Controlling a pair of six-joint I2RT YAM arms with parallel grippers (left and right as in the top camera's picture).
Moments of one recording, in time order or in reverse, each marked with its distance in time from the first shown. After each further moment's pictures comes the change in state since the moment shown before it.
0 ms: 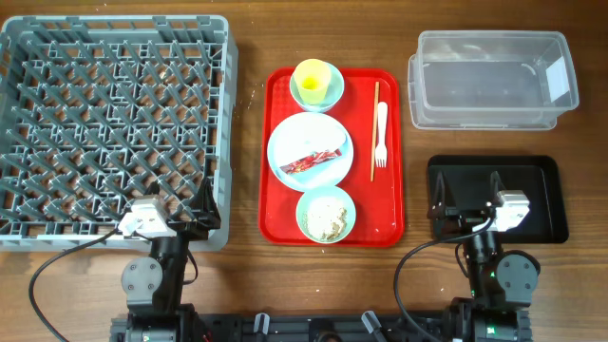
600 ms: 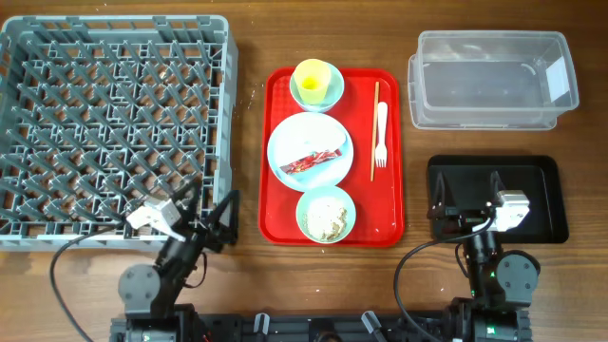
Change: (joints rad) left arm 0.000 0.000 -0.004 0.138 0.430 -0.329; right arm 0.000 0.000 0.000 0.000 0.000 0.000
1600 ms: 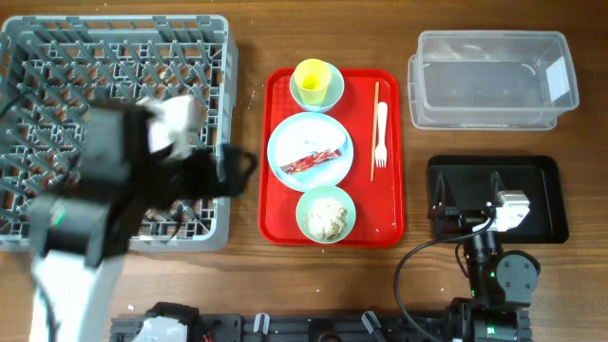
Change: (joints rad) left arm -0.227 1.119 1.419 -1.318 -0.114 0.311; right arm 0.000 -0.001 -0.001 0.000 0.003 0.000
